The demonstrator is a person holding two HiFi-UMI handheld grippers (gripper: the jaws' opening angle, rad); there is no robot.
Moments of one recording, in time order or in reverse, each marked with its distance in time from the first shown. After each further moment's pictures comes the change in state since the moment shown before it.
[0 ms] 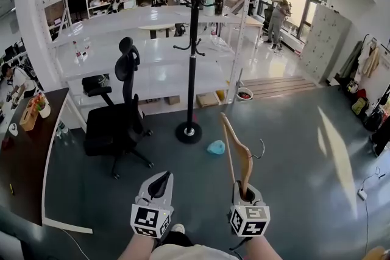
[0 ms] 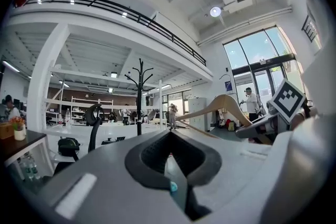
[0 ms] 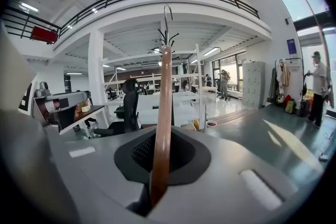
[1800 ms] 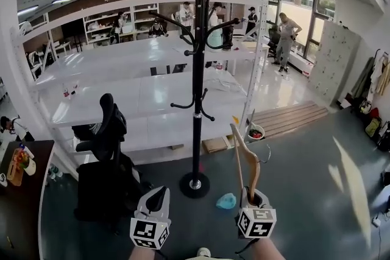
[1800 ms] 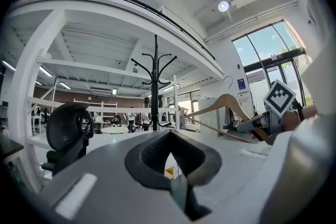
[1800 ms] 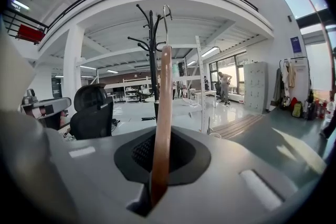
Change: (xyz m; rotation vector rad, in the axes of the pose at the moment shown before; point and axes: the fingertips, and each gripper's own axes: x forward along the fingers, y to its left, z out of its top) left arm 0.349 0.226 -0.002 0.016 -0.024 0.057; right arm 0.399 -0.094 0.159 0.025 -0.038 -0.042
